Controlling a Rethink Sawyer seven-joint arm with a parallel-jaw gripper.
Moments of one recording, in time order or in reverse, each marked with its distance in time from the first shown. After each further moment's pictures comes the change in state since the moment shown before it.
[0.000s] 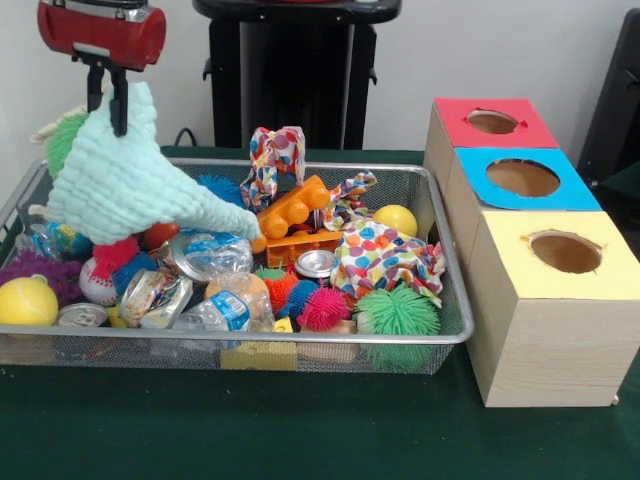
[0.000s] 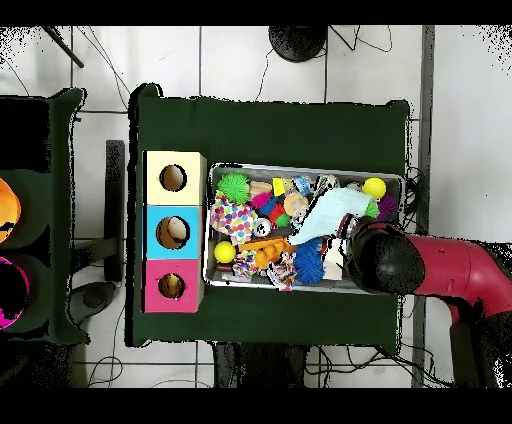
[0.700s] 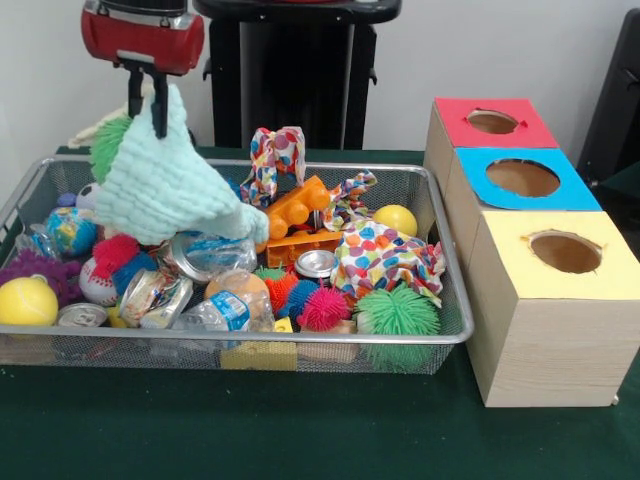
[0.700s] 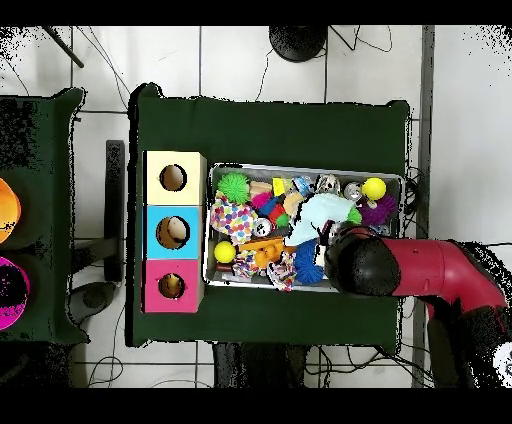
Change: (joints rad) arm 0.041 -0.002 0.003 0.047 -0.014 0.000 0.000
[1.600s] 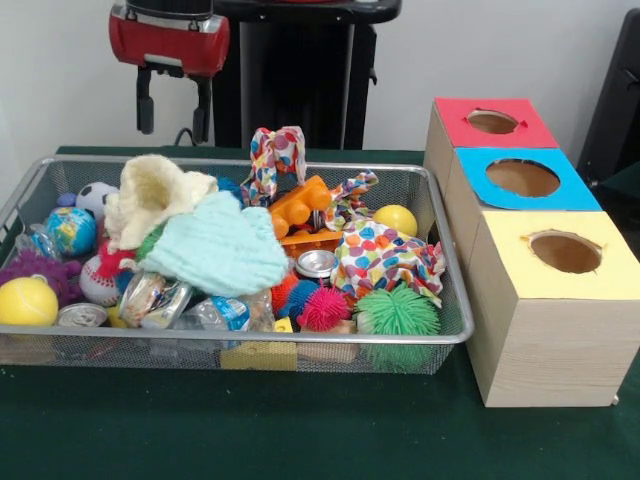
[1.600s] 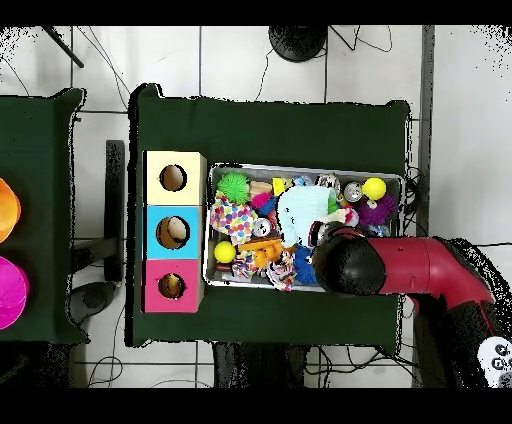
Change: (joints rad) arm 0.023 -0.001 0.005 0.010 -0.003 0.000 0.000
